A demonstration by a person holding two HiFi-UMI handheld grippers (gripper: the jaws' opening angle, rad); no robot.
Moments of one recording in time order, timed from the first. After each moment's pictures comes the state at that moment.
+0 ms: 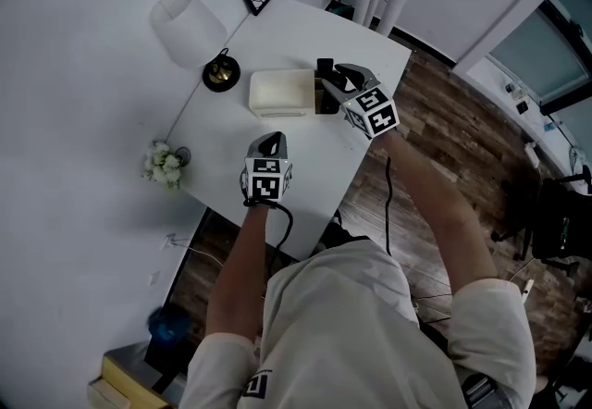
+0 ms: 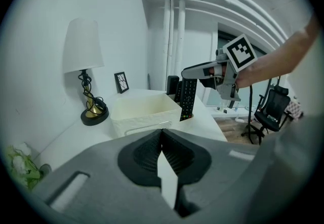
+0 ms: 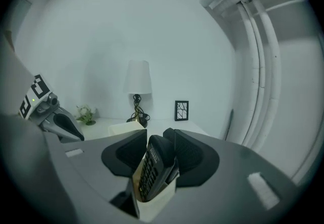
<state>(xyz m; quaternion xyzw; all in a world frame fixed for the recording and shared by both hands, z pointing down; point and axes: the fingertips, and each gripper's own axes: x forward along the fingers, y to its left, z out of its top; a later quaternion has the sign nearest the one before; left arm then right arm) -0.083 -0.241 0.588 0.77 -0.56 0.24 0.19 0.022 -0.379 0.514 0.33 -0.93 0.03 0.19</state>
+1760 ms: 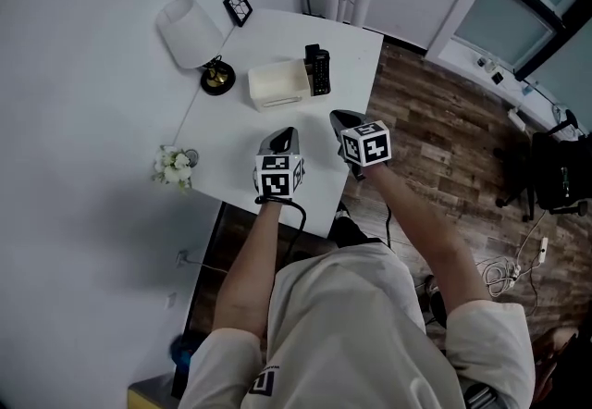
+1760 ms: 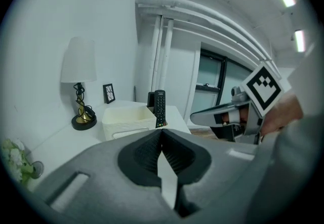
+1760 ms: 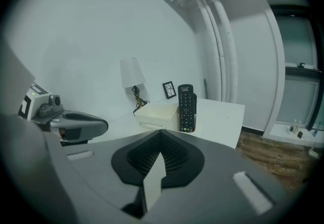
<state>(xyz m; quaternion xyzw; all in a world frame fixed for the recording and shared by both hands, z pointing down) -0.061 -0.172 0.540 0.84 -0.50 0.17 0.17 0.038 -0.209 0.550 0.46 -0.84 0.22 0.17</state>
